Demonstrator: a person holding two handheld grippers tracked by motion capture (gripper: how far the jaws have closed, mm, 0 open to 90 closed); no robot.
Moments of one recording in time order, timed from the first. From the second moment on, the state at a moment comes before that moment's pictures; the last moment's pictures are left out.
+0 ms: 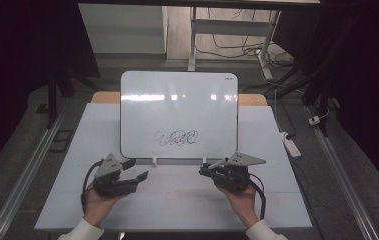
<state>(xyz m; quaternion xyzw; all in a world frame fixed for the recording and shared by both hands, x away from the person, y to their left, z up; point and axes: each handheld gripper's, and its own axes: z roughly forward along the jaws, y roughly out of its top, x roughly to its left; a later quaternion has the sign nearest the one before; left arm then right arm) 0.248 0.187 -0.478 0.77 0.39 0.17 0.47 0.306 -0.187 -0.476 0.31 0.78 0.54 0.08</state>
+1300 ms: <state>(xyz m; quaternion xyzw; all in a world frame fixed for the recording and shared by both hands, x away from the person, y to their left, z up) 0.246 0.237 -0.517 0.77 0.44 0.14 0.44 0.426 -0.052 -0.463 0.24 0.79 0.55 0.12</state>
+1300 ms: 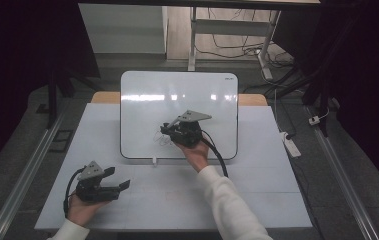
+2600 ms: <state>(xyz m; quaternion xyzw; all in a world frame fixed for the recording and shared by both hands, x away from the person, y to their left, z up) 0.247 0.237 -0.517 0.76 0.45 0.14 0.44 0.412 -0.019 -0.486 0.22 0.82 0.51 0.13</state>
